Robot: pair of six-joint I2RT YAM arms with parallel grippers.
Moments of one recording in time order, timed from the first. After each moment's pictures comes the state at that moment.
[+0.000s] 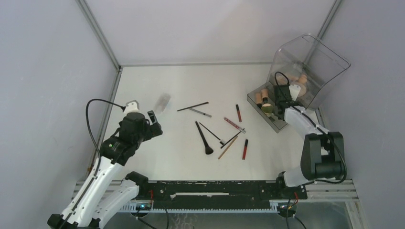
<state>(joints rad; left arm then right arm) -0.40 0.71 0.80 -0.81 -0.36 -0.57 0.05 1.42 0.90 -0.44 0.45 0.46</state>
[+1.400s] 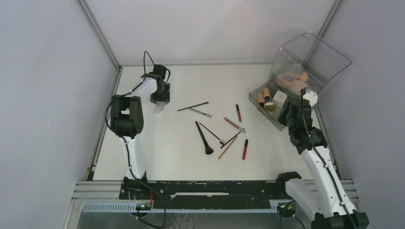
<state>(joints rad) -0.16 2.11 1.65 -0.71 -0.19 -0.15 0.13 0.81 0.82 -0.59 0.29 0.48</state>
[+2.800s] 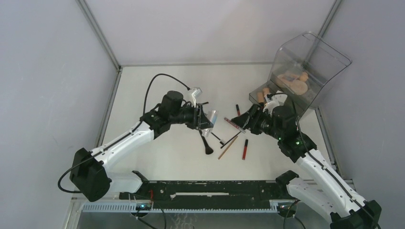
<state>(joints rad) -0.66 1.28 0.97 -0.25 0.46 -0.47 0.48 0.77 0.72 -0.36 -0.26 0.84</state>
